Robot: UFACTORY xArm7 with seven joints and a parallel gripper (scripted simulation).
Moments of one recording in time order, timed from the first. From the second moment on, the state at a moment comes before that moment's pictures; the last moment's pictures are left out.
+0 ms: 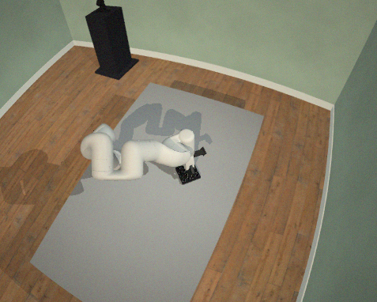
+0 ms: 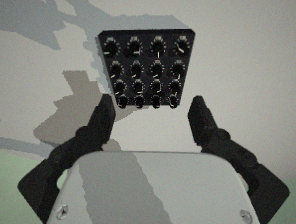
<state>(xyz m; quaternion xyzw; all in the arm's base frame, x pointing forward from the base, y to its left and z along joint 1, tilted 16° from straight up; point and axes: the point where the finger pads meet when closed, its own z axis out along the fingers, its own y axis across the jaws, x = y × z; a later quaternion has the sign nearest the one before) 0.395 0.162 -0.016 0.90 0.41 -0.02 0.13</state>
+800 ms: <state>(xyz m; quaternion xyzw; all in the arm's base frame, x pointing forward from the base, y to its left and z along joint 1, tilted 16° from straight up) 0.379 0.144 -0.012 0.90 0.41 -0.02 0.13</state>
